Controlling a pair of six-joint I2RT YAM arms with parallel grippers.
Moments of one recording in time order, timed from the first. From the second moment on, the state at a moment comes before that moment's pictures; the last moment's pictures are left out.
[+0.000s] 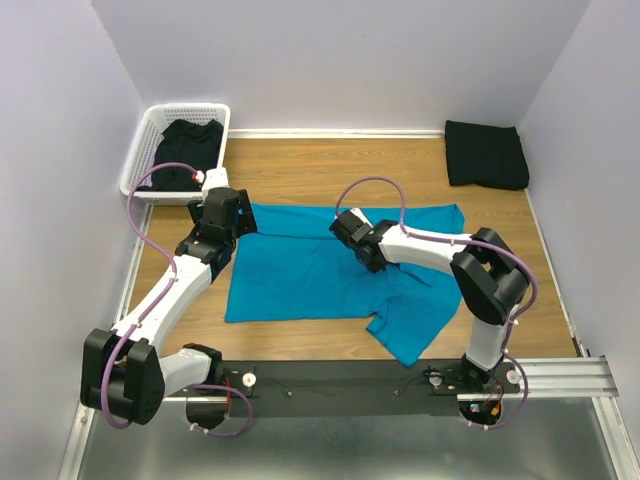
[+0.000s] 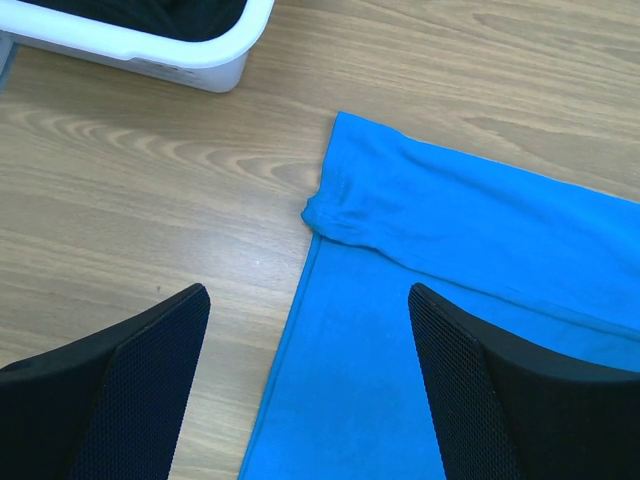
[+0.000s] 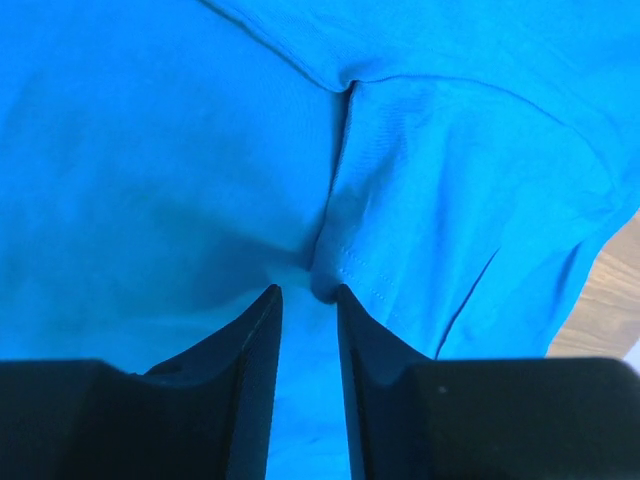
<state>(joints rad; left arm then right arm) -0.29 1.16 0.79 -0.21 -0.41 -0.33 0.81 1.84 1.18 -0.63 0.54 0.13</state>
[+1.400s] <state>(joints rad) -0.29 1.17 0.79 -0.21 -0.38 -0.33 0.65 1.79 1.16 -0.59 0.21 0.06</state>
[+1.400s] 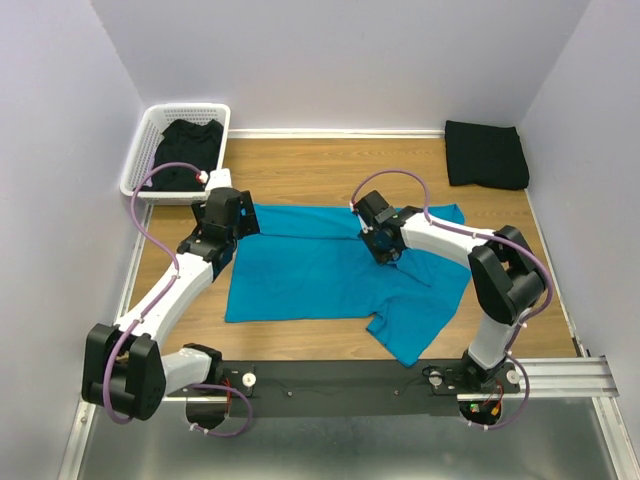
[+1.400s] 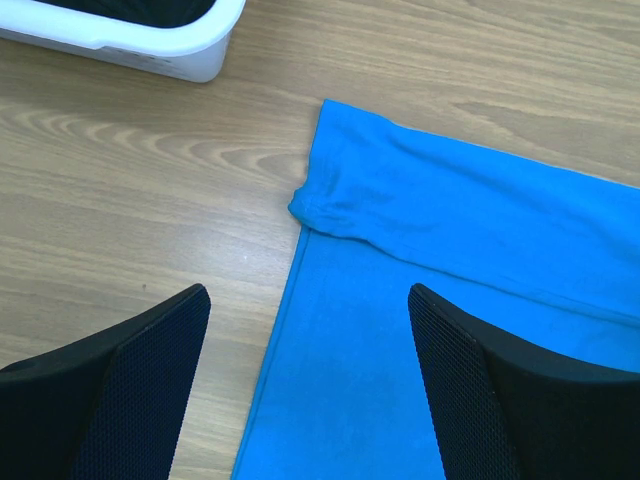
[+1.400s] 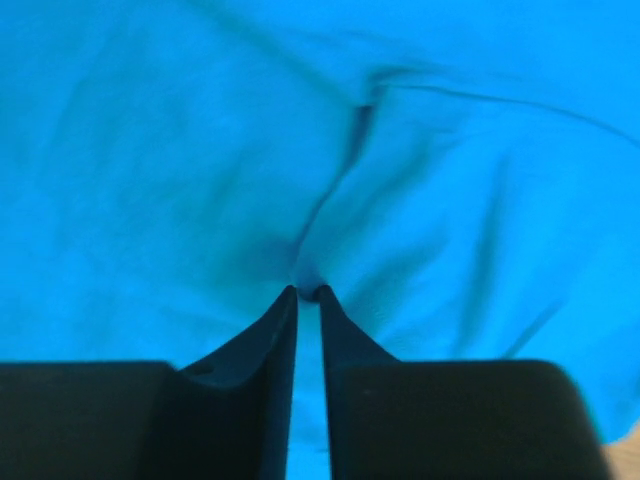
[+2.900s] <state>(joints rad) -0.23 1.84 1.13 -0.26 -0.29 -0.56 -0.13 1.72 0.95 -0.23 -0.23 0.46</state>
